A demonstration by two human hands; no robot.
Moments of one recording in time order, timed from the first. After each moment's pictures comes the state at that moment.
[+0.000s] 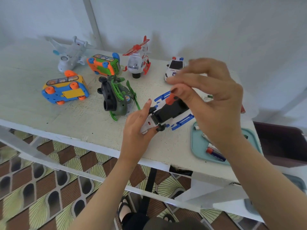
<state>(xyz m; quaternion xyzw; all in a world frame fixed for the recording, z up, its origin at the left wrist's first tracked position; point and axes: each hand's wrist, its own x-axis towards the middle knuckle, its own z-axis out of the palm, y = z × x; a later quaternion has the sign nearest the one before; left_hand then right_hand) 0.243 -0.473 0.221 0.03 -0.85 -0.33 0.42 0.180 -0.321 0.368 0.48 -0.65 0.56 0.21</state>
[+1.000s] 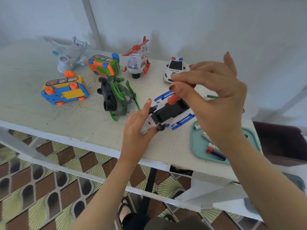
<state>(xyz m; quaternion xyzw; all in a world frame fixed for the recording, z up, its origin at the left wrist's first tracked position) 0.244 -0.472 0.221 0.04 -0.84 -0.36 0.41 0.183 -0.322 0.370 0.43 -0.68 0.54 0.25</state>
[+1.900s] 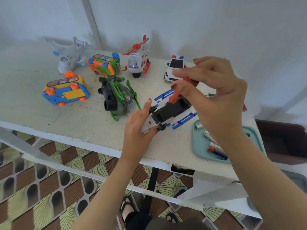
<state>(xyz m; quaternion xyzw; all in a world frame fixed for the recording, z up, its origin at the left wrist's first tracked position) 0.243 -0.473 0.221 0.03 -0.84 -0.34 0.42 0.179 -0.321 0.371 0.42 -0.68 0.57 0.21</state>
